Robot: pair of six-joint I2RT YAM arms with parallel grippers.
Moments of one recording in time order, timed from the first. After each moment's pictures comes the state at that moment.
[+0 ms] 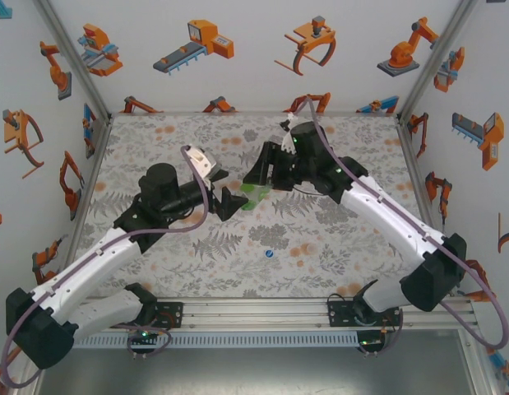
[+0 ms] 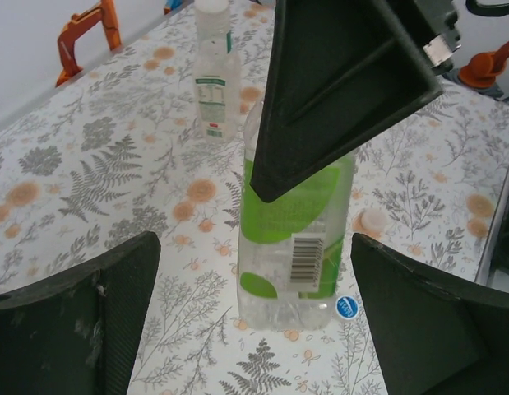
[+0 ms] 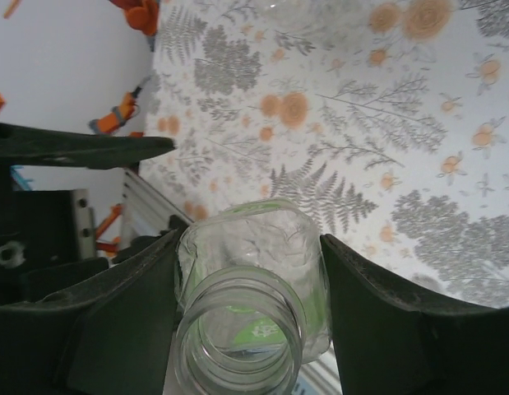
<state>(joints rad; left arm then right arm) -0.69 1.02 0.83 0.04 0.38 0.04 0.67 1.41 1.35 -0.52 -0.34 0.76</state>
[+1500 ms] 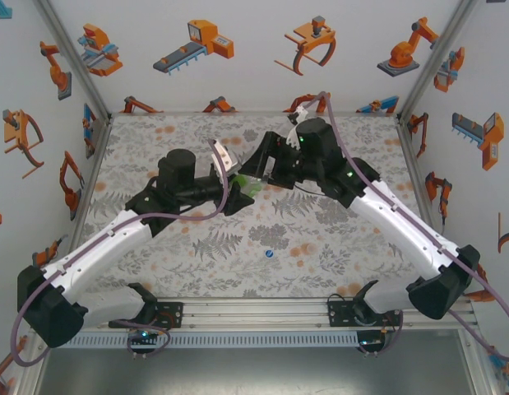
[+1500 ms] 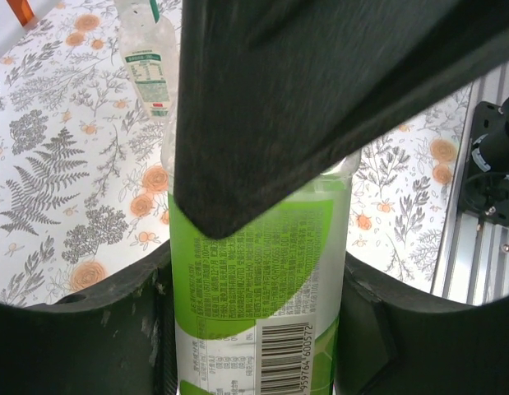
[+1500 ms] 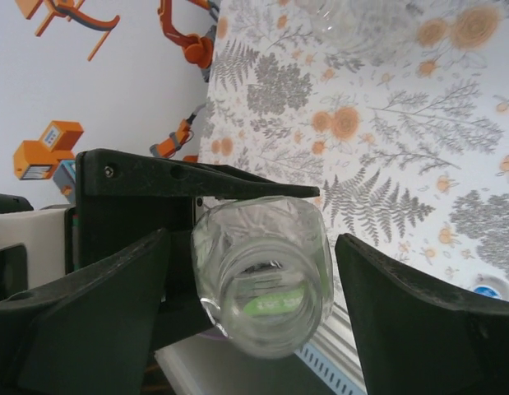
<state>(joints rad) -0.72 1.16 0.99 -0.14 0.48 0.15 0.72 1.36 1.45 -0.57 -0.24 0.86</state>
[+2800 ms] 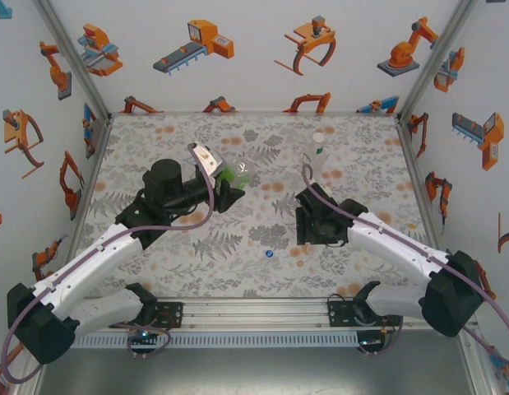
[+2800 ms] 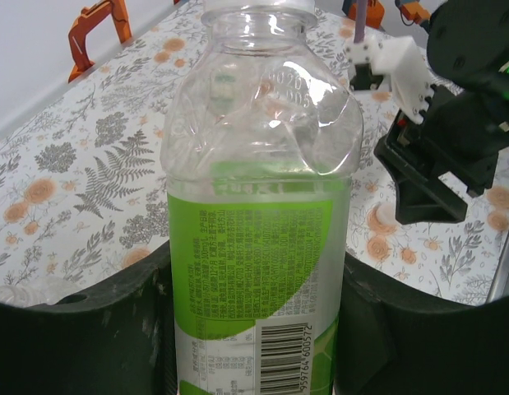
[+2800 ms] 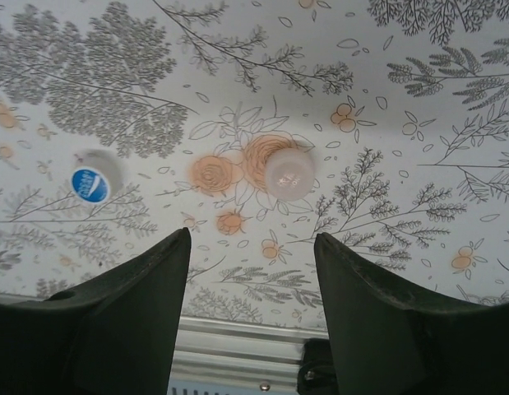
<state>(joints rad) -0.71 1.04 0.88 -0.02 0.32 0.09 0.71 1.22 0.83 -0.80 0.15 0.61</state>
